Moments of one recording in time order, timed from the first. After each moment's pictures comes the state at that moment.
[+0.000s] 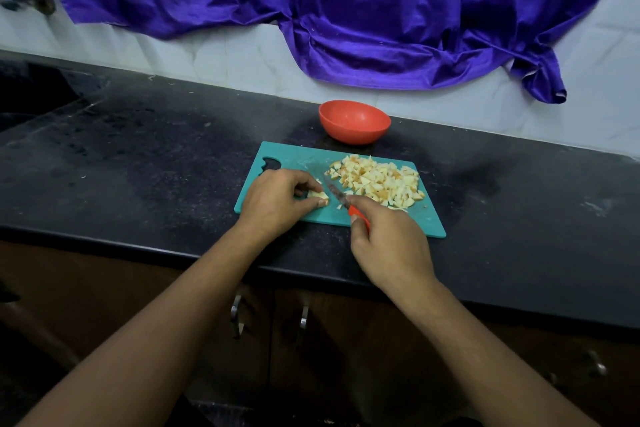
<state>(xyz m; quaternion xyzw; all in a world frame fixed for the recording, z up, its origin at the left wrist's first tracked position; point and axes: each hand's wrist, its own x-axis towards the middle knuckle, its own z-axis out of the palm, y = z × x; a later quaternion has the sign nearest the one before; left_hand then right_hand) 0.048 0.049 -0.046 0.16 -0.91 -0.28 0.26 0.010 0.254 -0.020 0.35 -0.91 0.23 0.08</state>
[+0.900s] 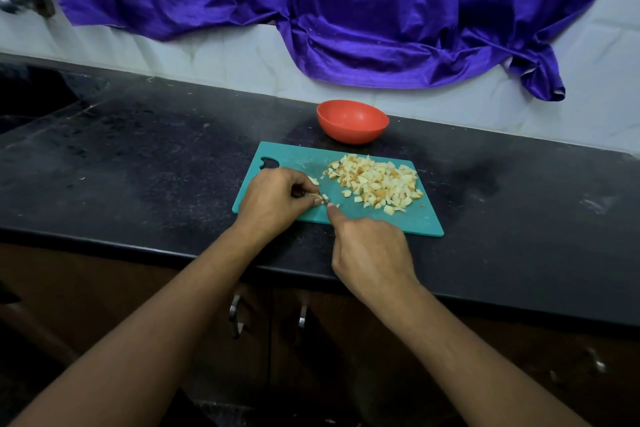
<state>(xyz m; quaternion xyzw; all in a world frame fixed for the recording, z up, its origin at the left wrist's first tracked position) 0.049 0.050 -0.046 0.14 -0.91 -0.29 0.28 0.030 0.240 -0.015 0.41 -0.91 0.03 0.08</state>
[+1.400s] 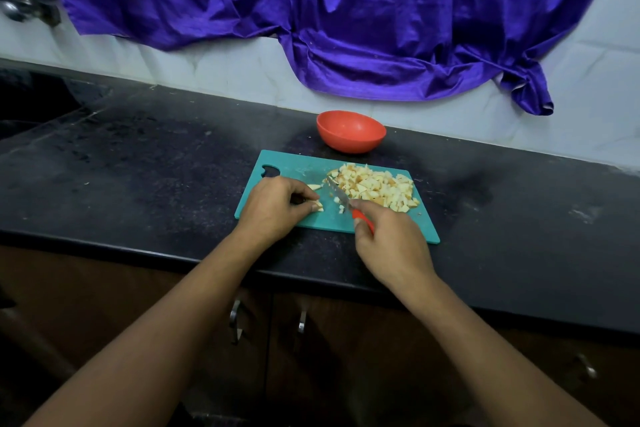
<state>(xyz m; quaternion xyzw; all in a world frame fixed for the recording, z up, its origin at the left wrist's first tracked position) 0.052 0.050 -0.045 0.15 -0.90 -0.32 0.27 0.006 0.256 -0.011 0.33 -0.91 0.24 0.07</state>
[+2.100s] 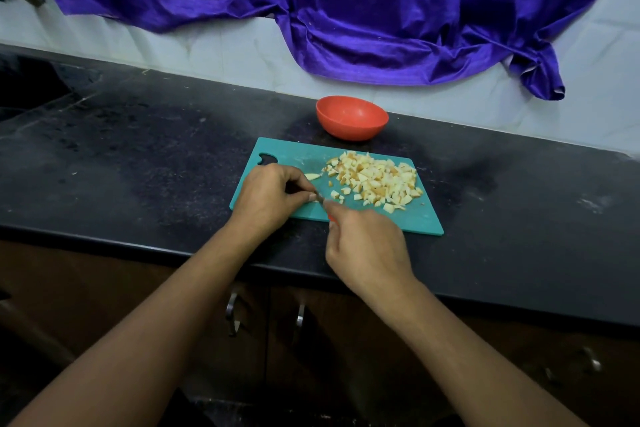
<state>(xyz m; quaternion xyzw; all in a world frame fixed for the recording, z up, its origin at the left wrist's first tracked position) 0.054 0.050 -0.043 0.15 -0.89 -0.34 0.27 0.032 0.236 -0.014 0.39 -0.91 0.12 0.08</state>
